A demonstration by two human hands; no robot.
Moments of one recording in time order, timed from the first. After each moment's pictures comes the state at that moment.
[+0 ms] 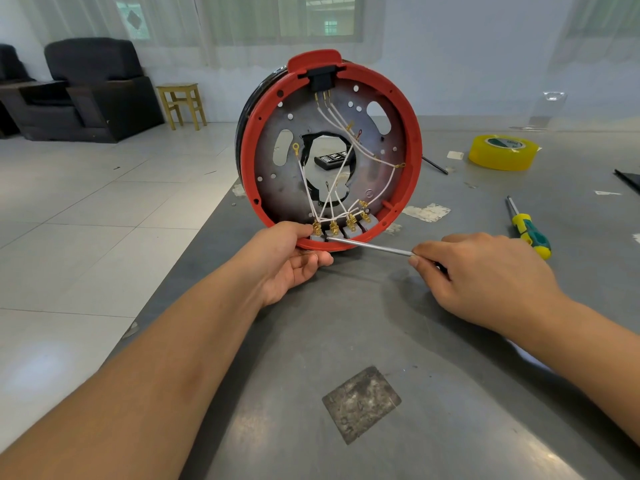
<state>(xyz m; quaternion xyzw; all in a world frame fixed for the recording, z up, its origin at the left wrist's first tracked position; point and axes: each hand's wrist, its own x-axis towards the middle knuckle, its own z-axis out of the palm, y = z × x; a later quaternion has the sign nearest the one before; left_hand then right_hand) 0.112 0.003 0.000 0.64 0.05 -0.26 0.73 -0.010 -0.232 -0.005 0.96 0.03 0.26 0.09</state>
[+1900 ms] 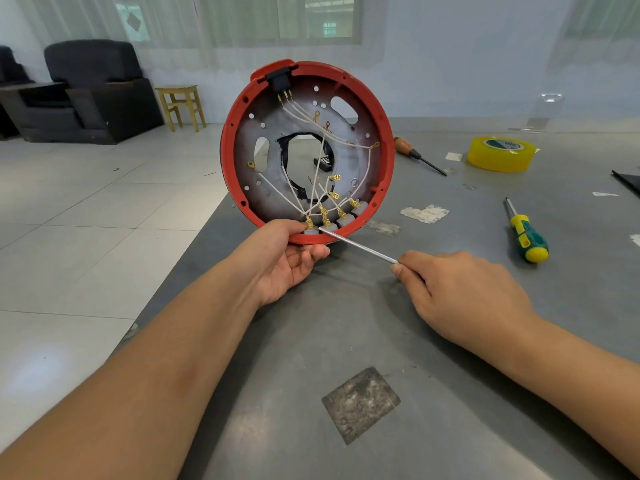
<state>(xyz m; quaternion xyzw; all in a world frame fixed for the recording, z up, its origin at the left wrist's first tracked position) 0.112 0.008 0.005 0.59 0.06 -0.27 0.76 -0.019 -0.205 -0.013 0.99 -0.04 0.15 -0.02</state>
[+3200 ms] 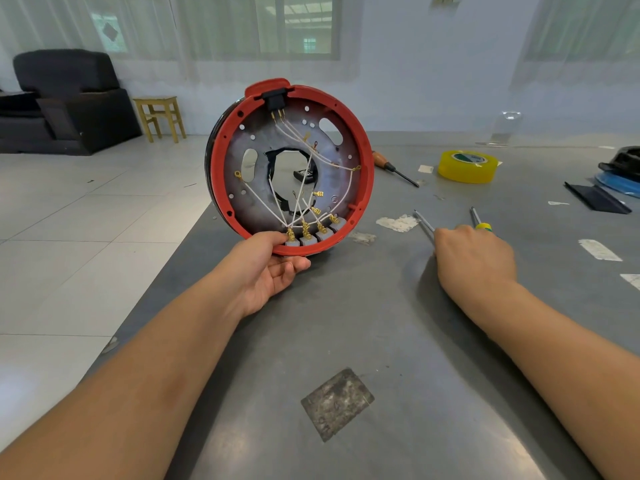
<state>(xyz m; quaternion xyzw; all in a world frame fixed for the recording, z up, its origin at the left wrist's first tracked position) 0.111 0.002 0.001 0.61 0.05 -0.23 0.75 0.007 -0.256 0.003 0.94 -0.25 0.10 0.18</state>
